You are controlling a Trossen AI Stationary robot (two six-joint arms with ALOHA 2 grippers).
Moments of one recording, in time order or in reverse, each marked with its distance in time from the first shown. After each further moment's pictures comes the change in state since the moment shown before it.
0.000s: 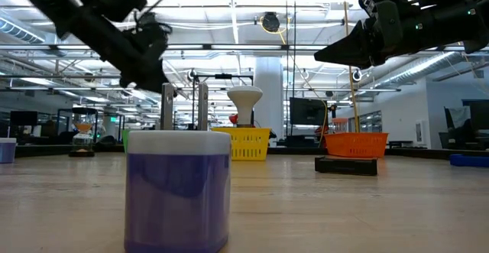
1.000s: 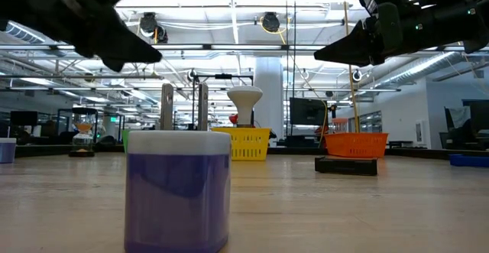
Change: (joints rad) left arm -0.594 0.022 -0.089 0.261 -0.112 0.033; right arm 0.001 0.000 0.000 0.008 -0.001 -0.051
